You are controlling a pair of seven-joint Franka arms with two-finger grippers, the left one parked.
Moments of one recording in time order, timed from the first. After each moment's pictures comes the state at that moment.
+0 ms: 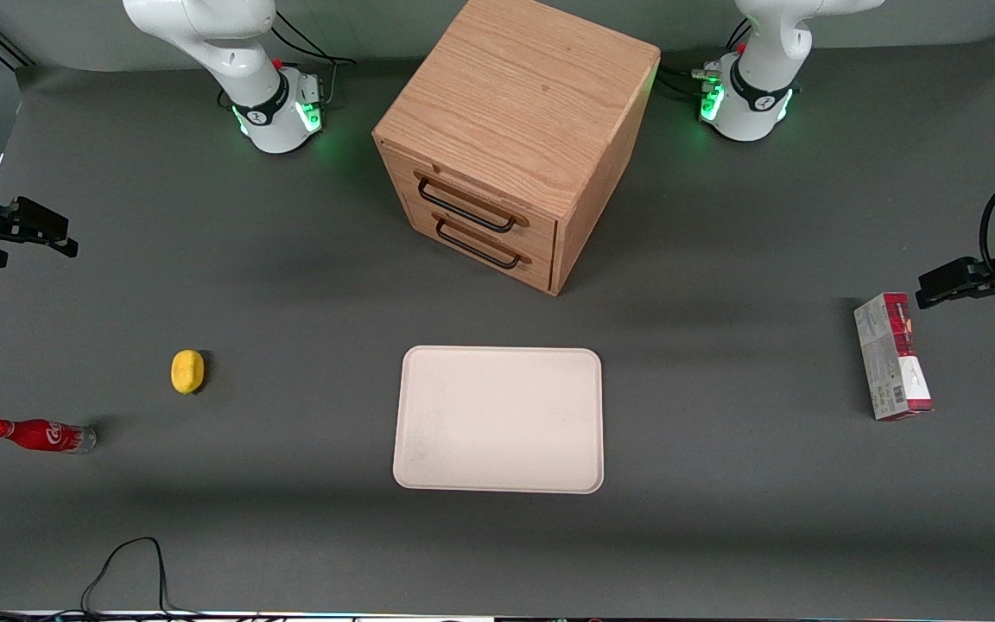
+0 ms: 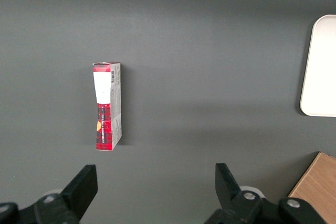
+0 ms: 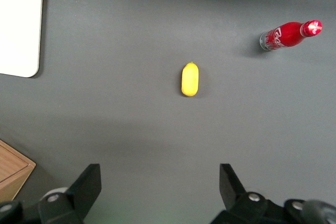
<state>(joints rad) -0.06 -0.07 -0.07 -1.74 0.00 1.67 -0.24</state>
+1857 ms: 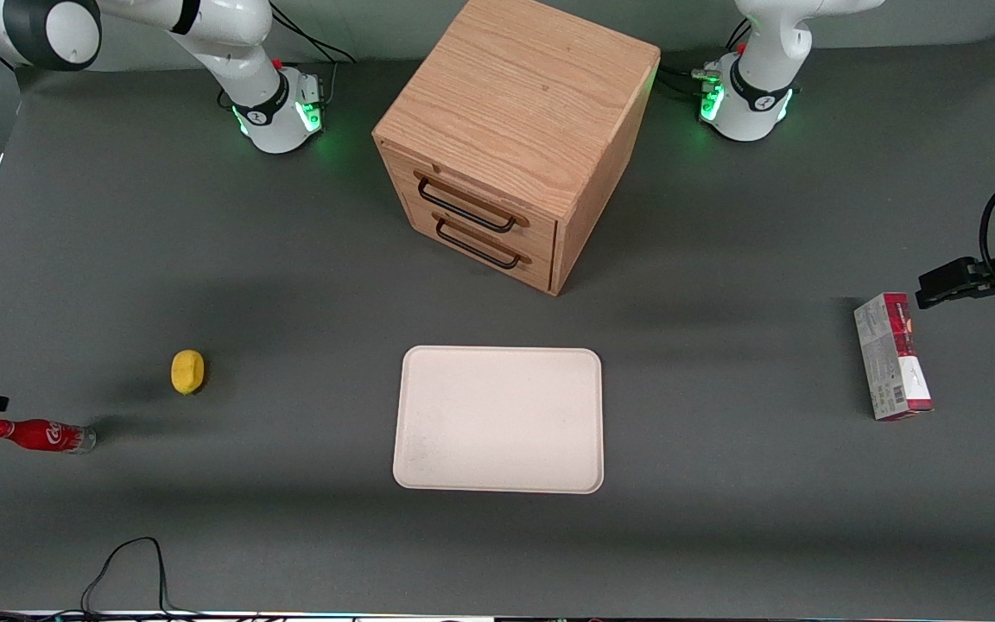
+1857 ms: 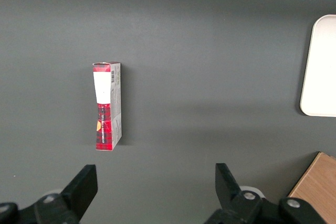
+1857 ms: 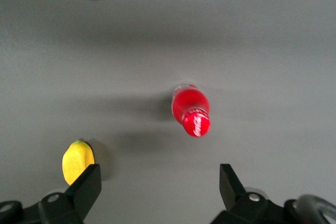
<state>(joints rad) -0.37 0.69 -0.02 -1.14 0.00 1.81 -0.39</state>
